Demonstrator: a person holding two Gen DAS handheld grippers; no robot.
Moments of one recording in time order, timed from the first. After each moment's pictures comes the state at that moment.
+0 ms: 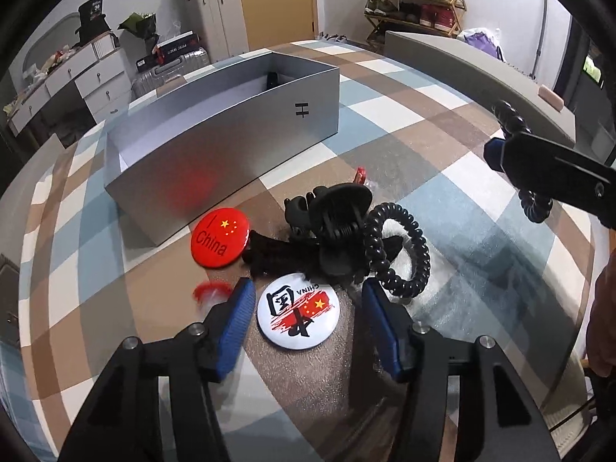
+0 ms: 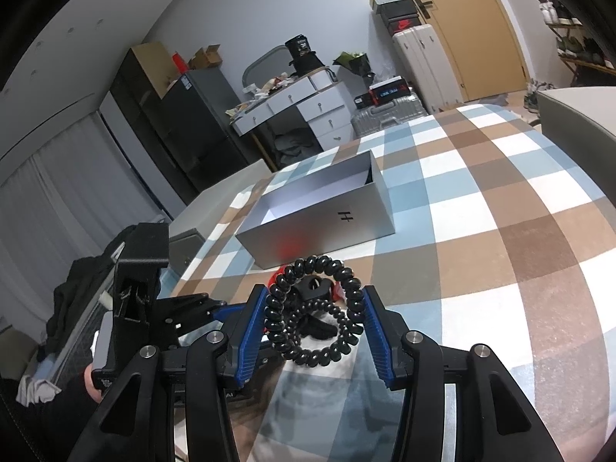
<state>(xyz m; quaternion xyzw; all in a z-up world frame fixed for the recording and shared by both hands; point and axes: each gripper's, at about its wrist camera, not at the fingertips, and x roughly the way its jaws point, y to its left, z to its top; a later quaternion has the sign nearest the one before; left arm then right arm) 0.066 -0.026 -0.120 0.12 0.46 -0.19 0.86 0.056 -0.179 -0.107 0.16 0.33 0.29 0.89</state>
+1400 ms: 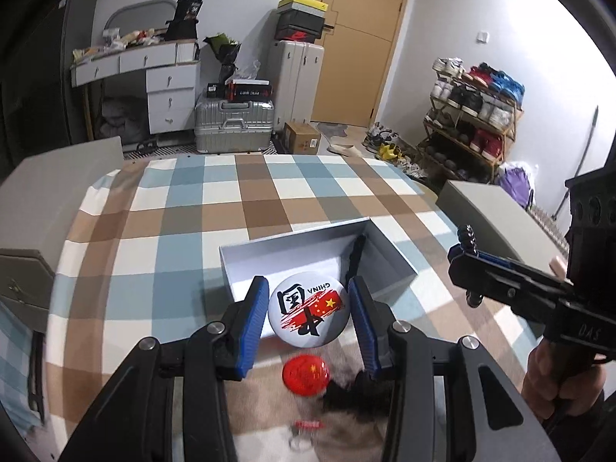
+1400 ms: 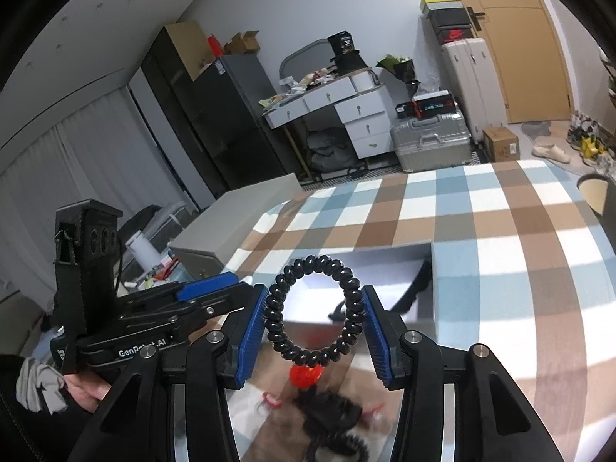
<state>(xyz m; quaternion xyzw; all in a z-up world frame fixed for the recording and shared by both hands) 0.117 0.042 -0.033 -0.06 0.36 -0.12 0.92 0.152 -0.132 -0.044 0.11 0.32 0.35 0.87</state>
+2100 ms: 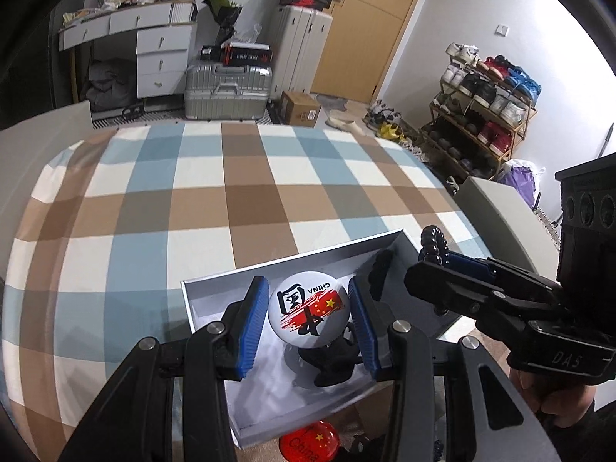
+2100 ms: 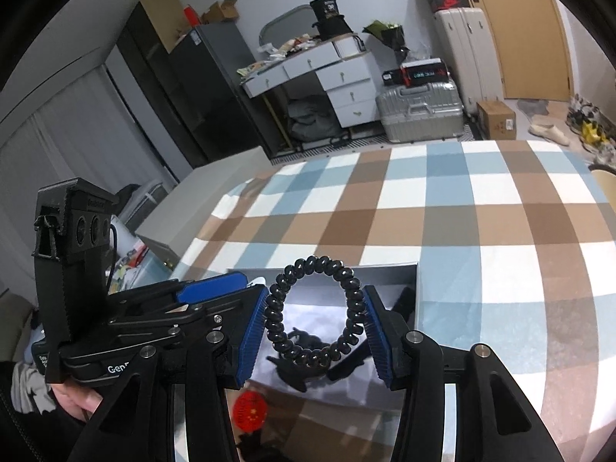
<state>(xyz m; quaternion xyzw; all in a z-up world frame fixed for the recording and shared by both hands) 0.175 0.034 -0.060 -0.09 0.41 -0.14 0.90 0.233 -0.107 -0.080 0.08 0.38 0.33 0.86</state>
